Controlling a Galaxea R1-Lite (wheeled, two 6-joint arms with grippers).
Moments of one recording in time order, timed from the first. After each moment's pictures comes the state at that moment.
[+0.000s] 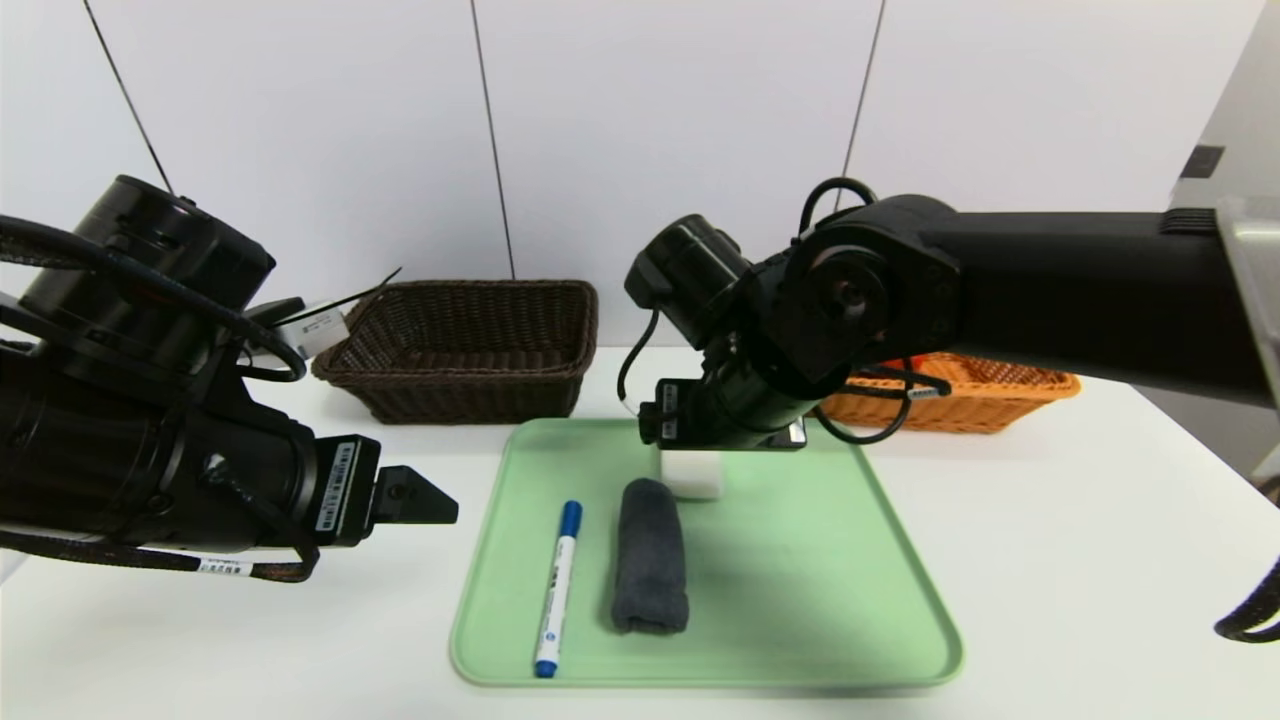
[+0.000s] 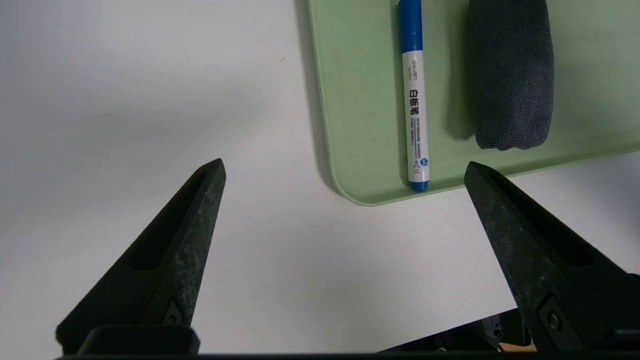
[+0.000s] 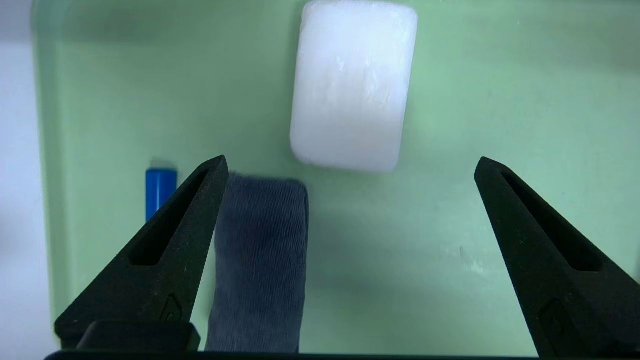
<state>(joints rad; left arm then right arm) -0.49 1.41 -1.15 0.60 0.00 -0.43 0.77 2.16 -1.96 0.79 -0.34 0.63</state>
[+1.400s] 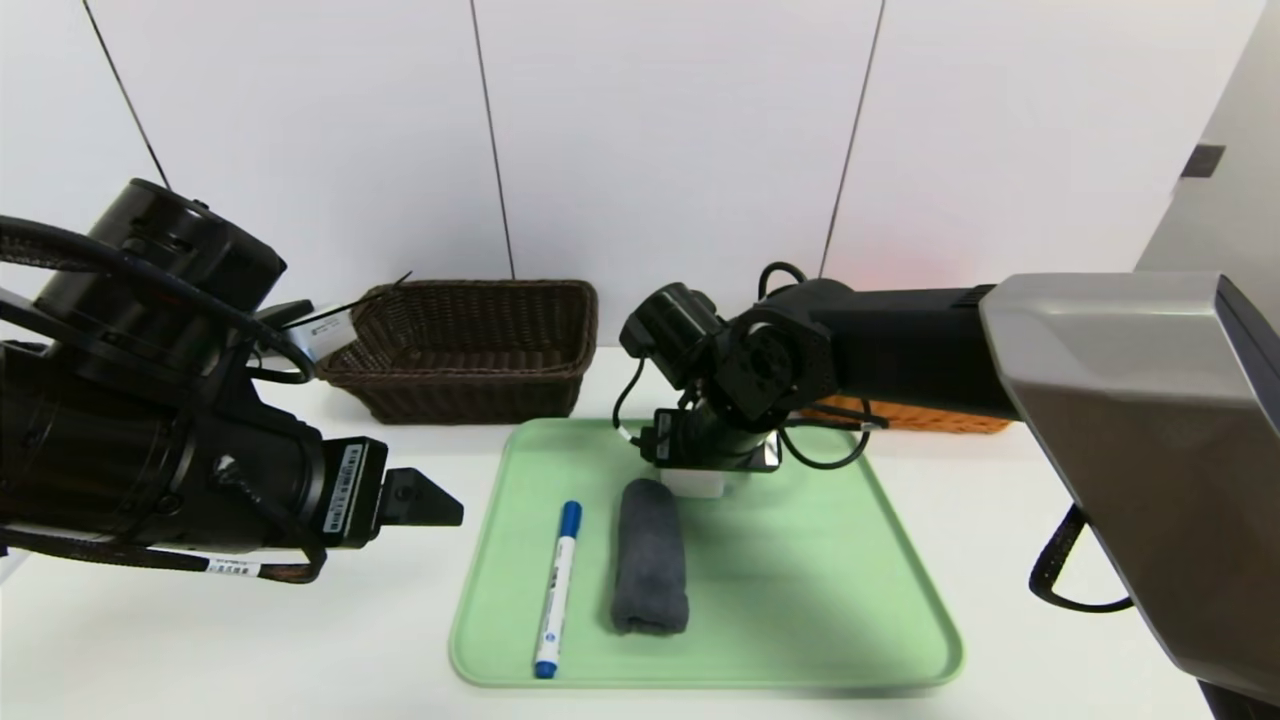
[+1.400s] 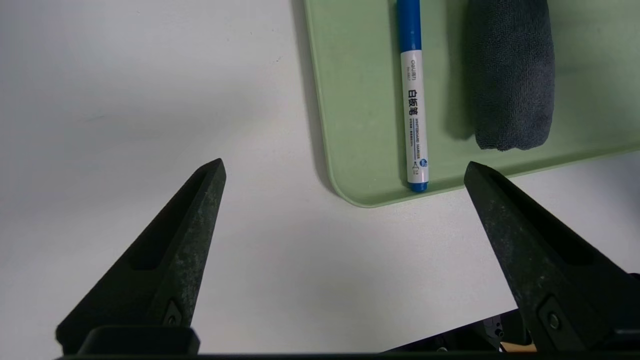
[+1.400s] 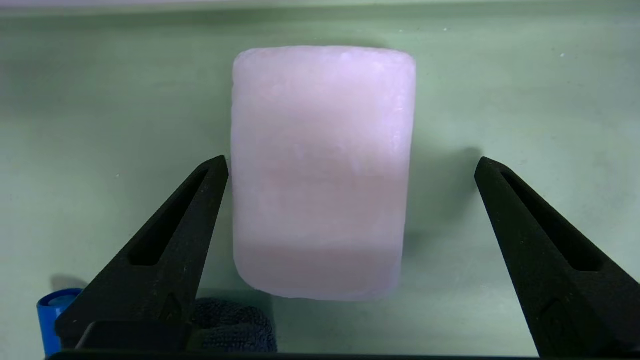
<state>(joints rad) -0.50 1.42 -1.15 0.60 0.00 -0.43 0.72 2.30 -1.96 0.70 -0.34 0.64</state>
